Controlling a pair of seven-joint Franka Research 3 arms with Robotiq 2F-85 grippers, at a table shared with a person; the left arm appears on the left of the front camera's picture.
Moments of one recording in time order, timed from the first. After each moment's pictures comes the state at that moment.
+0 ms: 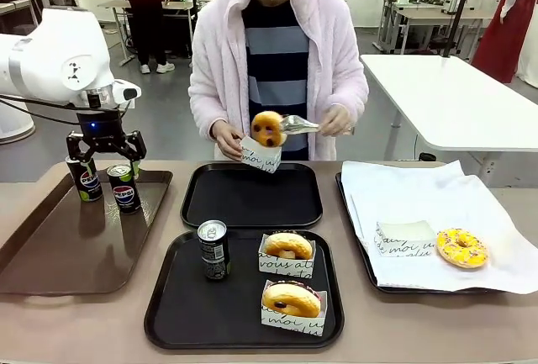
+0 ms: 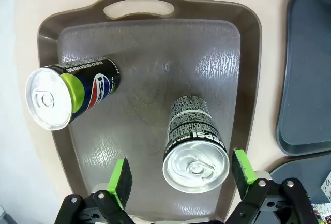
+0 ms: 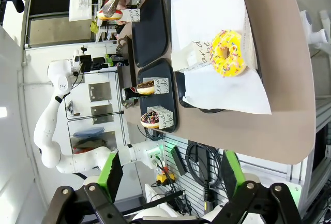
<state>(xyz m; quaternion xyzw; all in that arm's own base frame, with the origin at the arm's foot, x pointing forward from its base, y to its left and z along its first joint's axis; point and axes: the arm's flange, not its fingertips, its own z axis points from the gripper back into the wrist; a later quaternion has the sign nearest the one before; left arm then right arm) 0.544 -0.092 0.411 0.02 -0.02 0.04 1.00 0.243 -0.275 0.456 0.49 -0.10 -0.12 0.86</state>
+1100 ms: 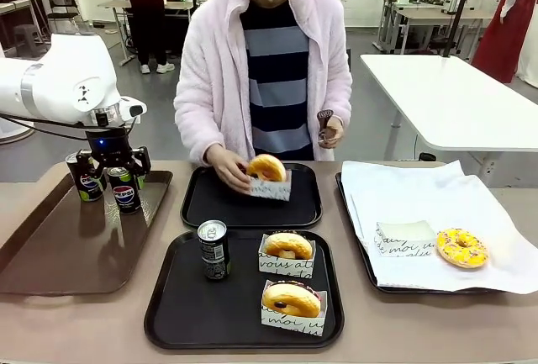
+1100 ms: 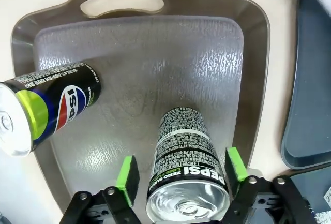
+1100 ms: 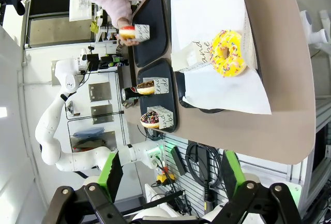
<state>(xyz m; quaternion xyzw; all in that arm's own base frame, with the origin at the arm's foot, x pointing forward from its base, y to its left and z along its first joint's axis) 0.546 -0.097 0.374 0.01 -0.02 0.05 1.00 0.243 -0.275 0.456 0.49 -0.10 -0.12 0.86</state>
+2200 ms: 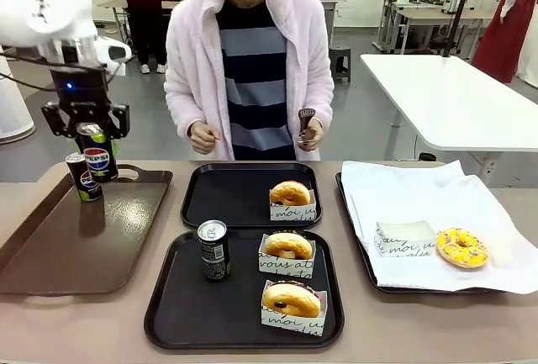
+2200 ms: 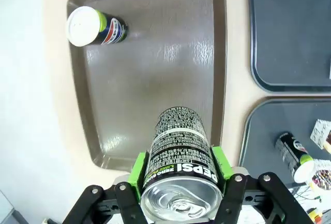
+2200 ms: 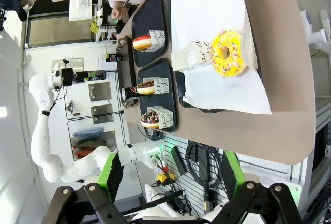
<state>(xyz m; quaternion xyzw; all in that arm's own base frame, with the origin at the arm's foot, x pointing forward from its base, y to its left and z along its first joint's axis) 0.472 -0.114 0.522 0.03 -0.02 0.03 1.00 0.243 -0.275 0.456 0.49 -0.10 -0.12 0.86</state>
